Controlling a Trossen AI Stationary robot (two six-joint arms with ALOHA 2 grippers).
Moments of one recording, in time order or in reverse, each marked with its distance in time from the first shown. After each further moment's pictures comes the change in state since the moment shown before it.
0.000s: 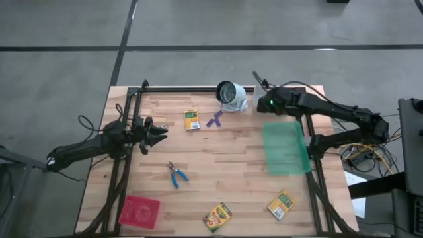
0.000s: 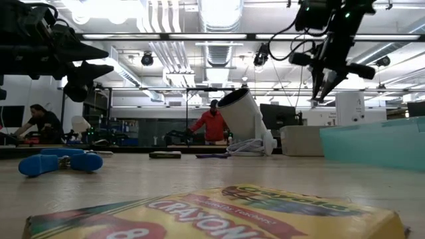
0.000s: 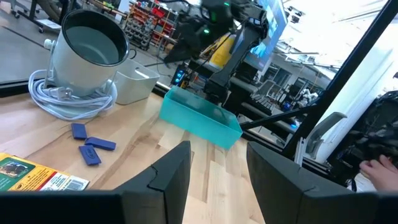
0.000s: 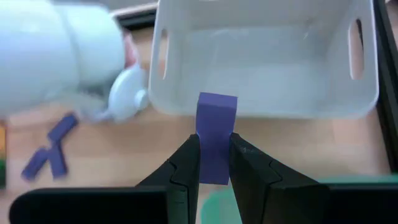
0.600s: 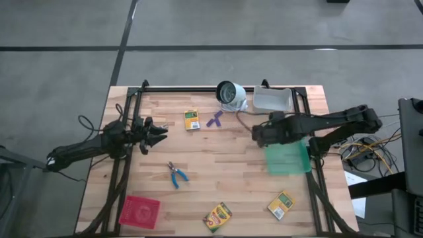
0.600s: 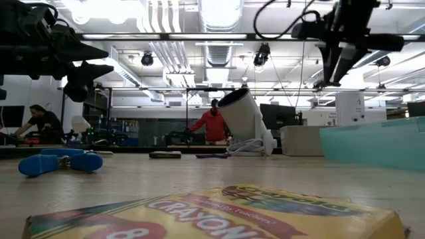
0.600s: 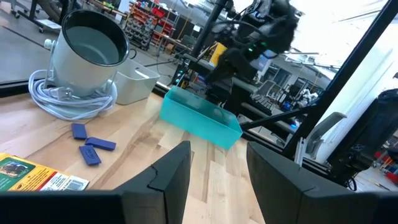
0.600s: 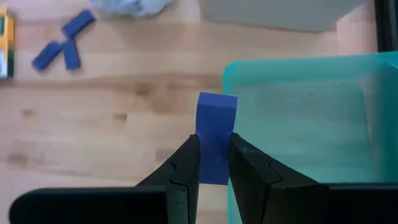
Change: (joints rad) left arm 0.000 0.000 0.000 0.000 0.000 0.000; right arm 0.554 0.118 0.146 -0.336 0.086 0.496
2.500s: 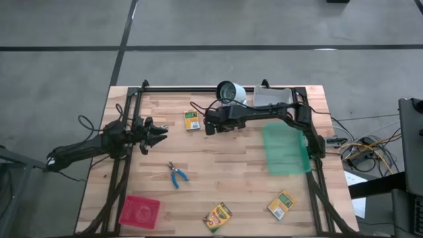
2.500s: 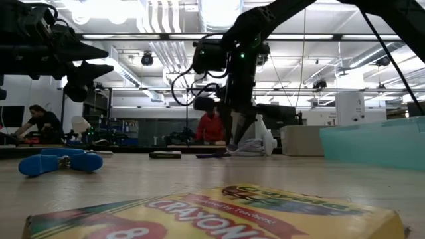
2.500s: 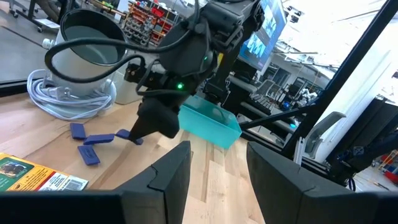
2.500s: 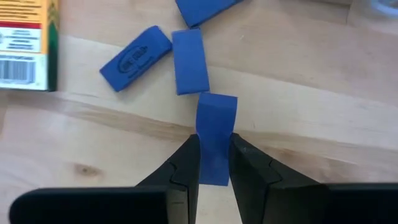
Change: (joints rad) left arm 0.000 0.000 0.000 0.000 0.003 0.000; right arm -0.283 0.812 0.516 0.393 -0.239 -0.480
